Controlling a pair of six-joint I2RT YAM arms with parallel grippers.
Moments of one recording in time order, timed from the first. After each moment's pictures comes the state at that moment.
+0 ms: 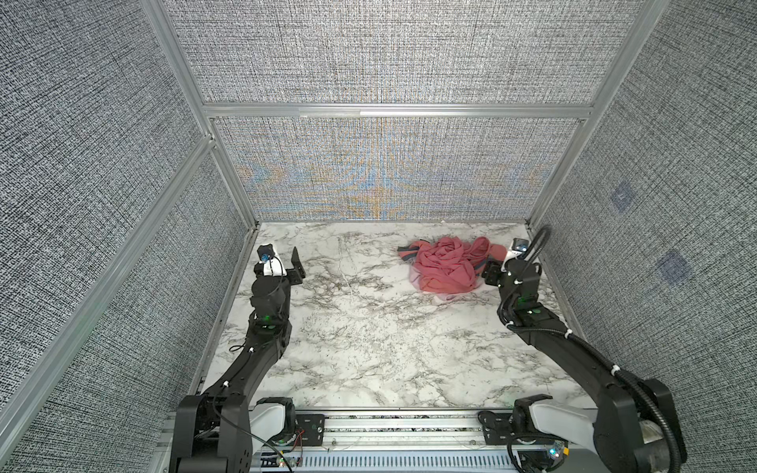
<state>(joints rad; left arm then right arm) -0.09 1.15 0.54 0.58 -0.12 -0.12 0.25 1.18 0.68 0.16 0.39 0.18</state>
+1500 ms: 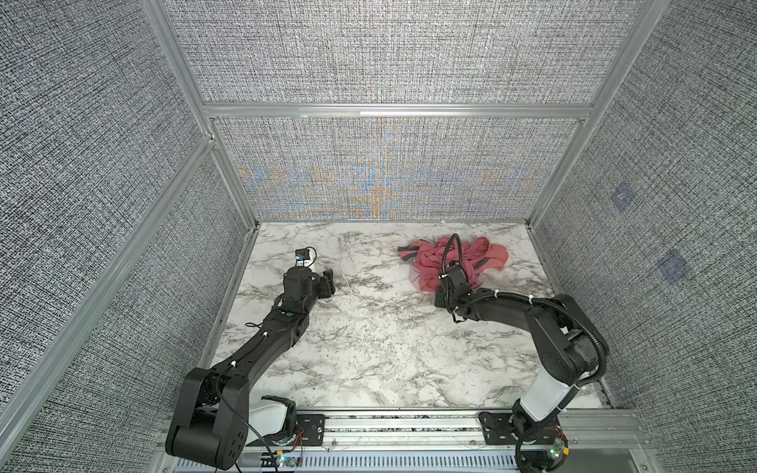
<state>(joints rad) -0.27 1.25 0.62 0.19 -0.06 -0.27 0.48 1.74 0.90 -0.10 0.30 0.50</state>
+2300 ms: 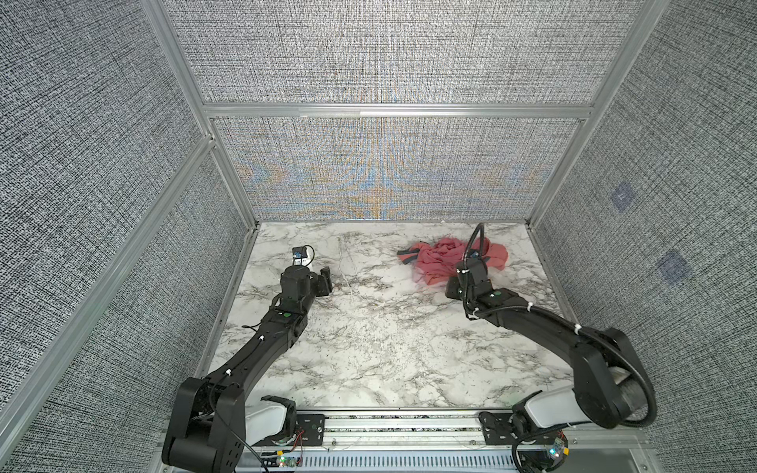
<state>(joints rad) -0.27 1.20 0.63 0.16 -0.10 -0.26 0.45 1.41 0.87 -0.20 0.33 0.50</state>
